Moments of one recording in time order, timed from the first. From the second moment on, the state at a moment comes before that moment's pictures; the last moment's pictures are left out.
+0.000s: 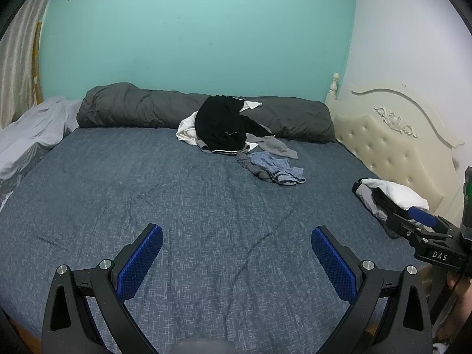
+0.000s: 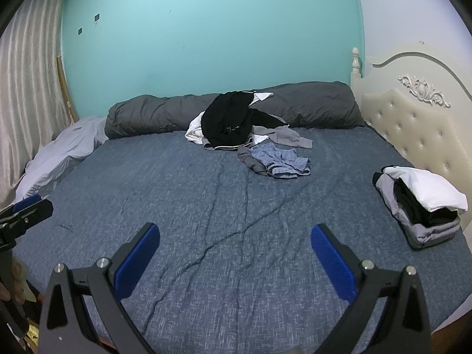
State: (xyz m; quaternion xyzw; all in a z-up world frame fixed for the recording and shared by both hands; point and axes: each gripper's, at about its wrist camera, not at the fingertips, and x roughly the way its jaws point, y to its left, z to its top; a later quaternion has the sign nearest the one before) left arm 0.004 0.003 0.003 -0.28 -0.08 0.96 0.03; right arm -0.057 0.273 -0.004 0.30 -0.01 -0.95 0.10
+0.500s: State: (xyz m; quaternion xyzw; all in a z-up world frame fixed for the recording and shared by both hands) left arm 0.004 0.004 0.000 -0.28 -0.08 0.96 0.03; right arm -0.060 0.273 -0.010 0.30 -0.01 -0.95 0.09
